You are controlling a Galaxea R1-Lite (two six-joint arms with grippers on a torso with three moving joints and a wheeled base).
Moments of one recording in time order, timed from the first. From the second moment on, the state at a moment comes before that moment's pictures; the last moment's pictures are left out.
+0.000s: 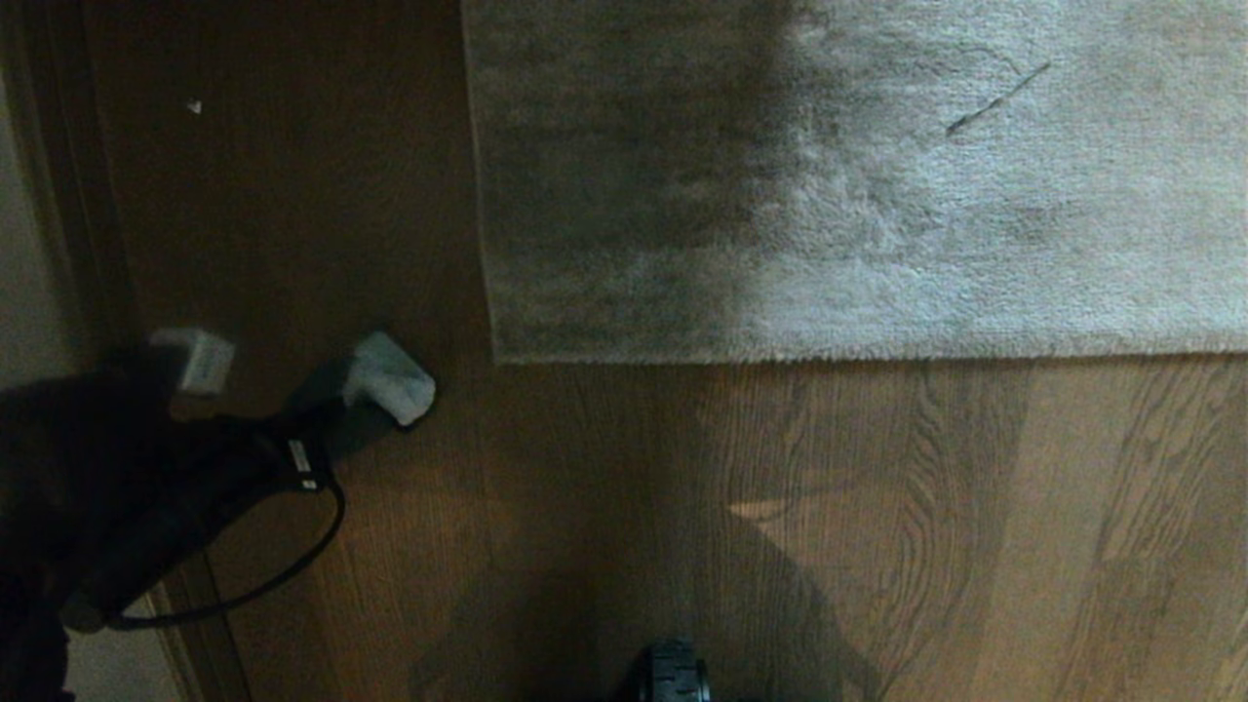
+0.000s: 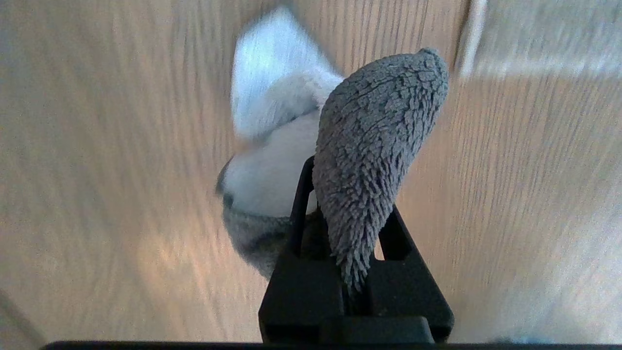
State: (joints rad) left arm -0.05 1.59 -0.34 -1.09 -0.09 -0.08; right arm 0.01 0.00 0.00 -0.01 -0.06 0.06
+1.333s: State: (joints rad) left arm -0.06 1.63 -0.46 -1.10 -0.08 -0.08; right arm 0.01 0.00 0.00 -0.01 -0.06 0.06
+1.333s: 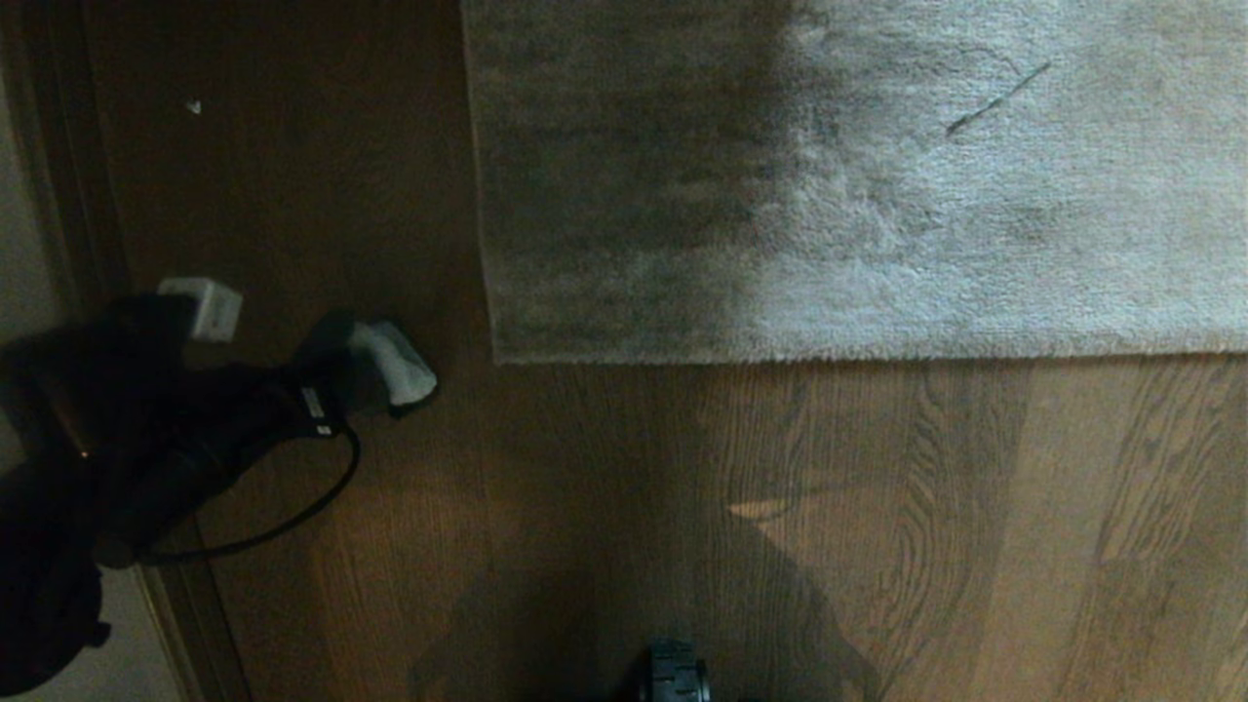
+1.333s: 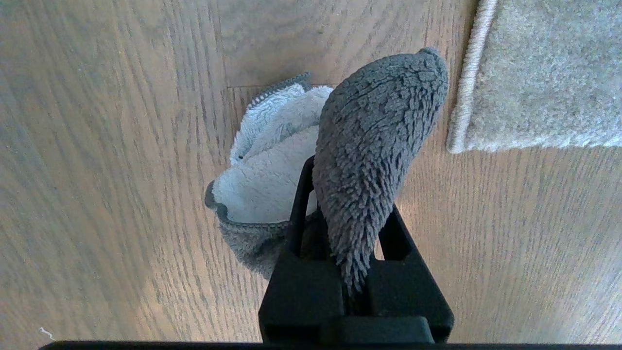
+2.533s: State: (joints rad) left arm -0.02 1.64 -0.47 -1.10 -0.09 -0.08; right arm 0.01 0.00 0.00 -0.01 -0.06 0.06
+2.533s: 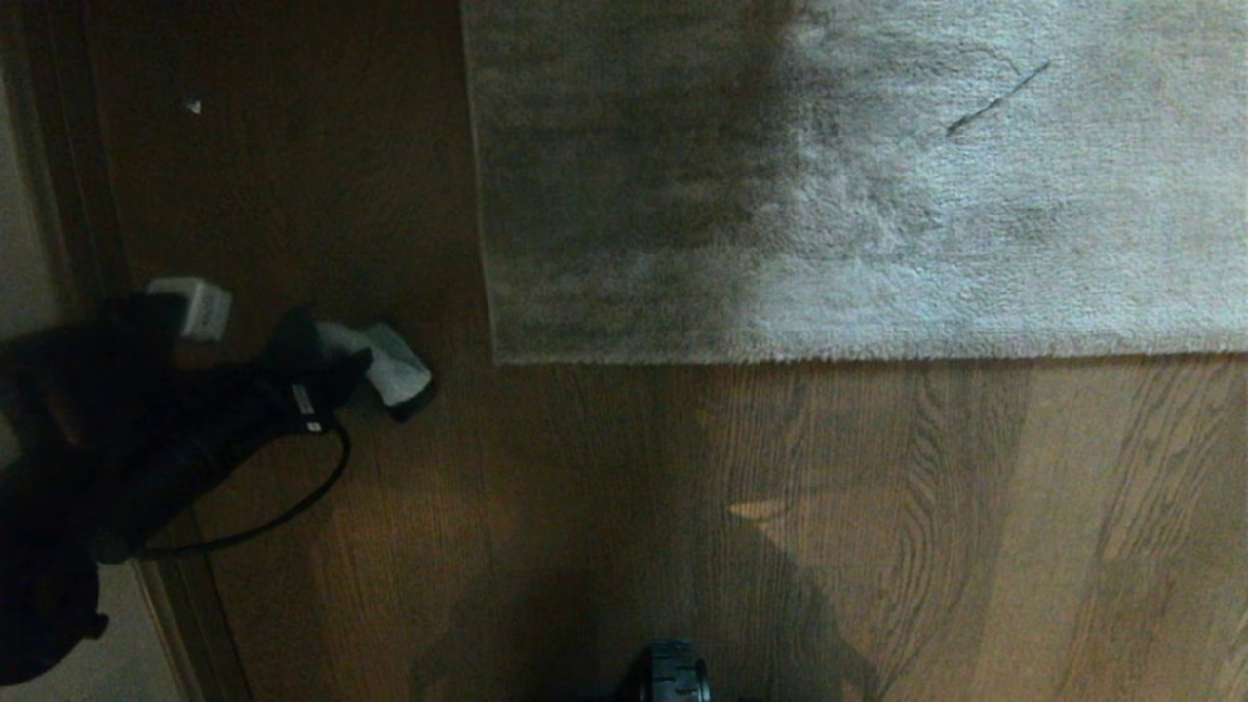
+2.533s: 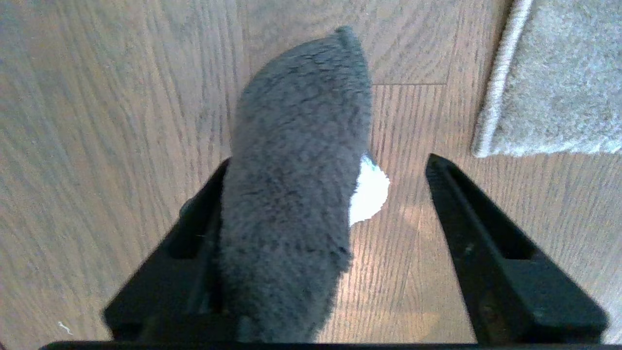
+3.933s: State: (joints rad) left arm 0.03 1.39 -0.41 -1.03 -0.08 -0.08; right arm 0.01 0.00 0.00 -0.01 -0.06 0.06
